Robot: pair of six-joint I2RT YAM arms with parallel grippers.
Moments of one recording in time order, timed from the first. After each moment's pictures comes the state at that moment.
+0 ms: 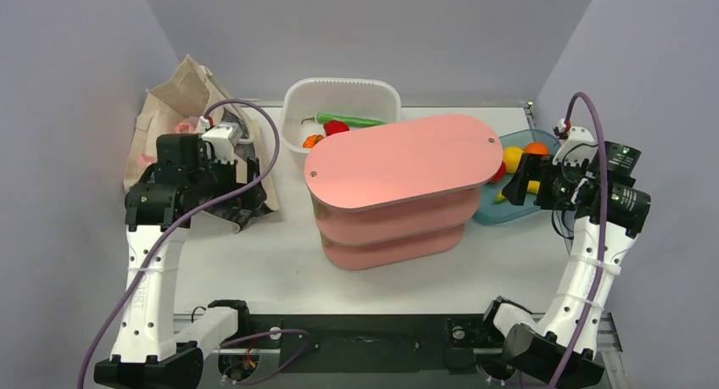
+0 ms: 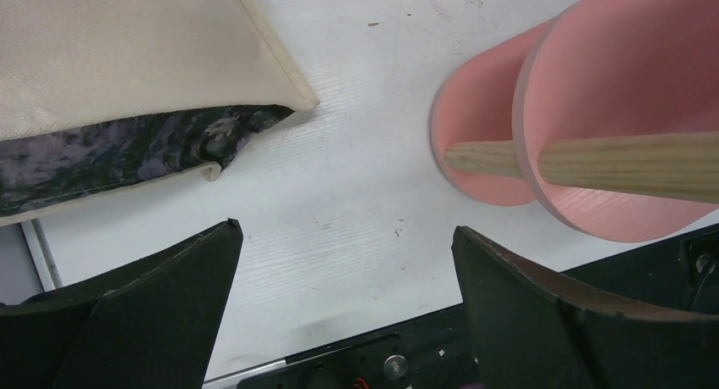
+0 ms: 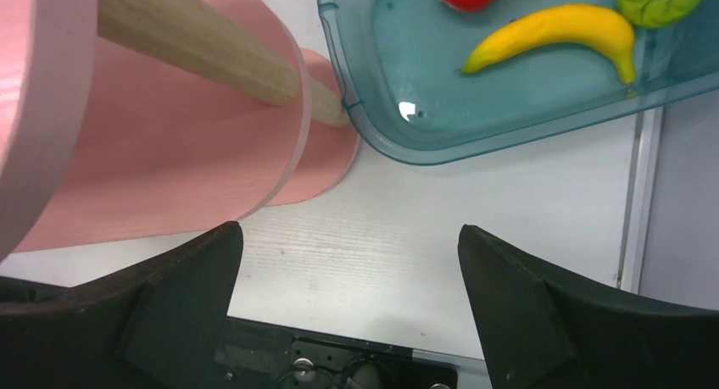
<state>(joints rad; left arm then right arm) -0.04 1.04 1.41 -1.17 0.25 0.02 -0.46 1.06 1.46 -1.27 -0.52 -0.25</state>
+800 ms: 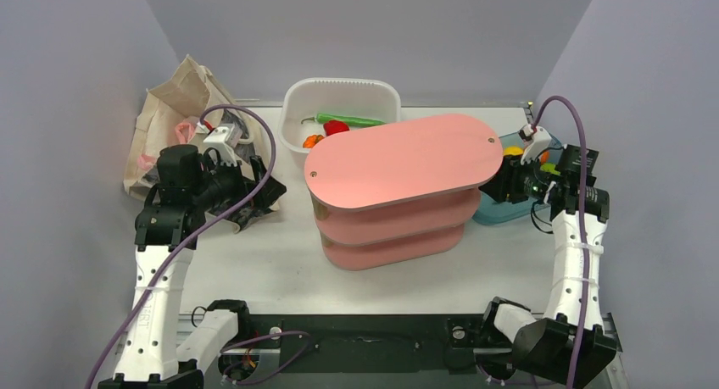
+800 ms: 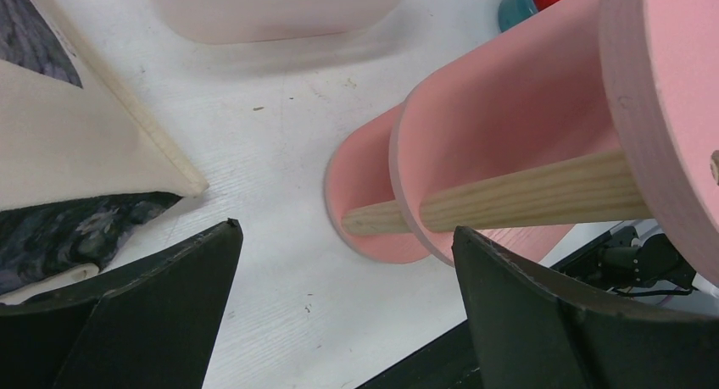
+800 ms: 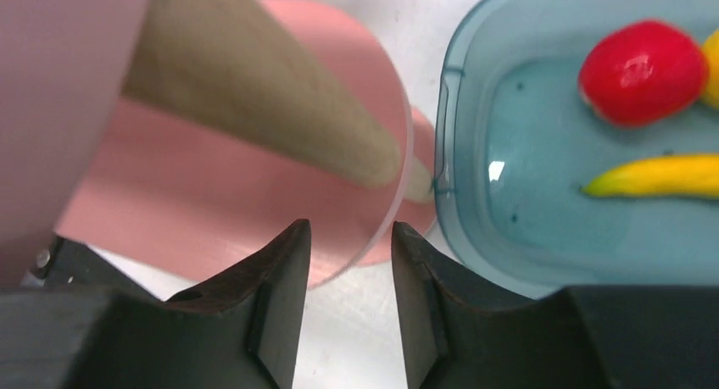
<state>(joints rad) -0.04 0.91 1.19 -0.84 0.49 -0.18 -0.34 1.06 1.14 -0.93 -0.80 -0.28</state>
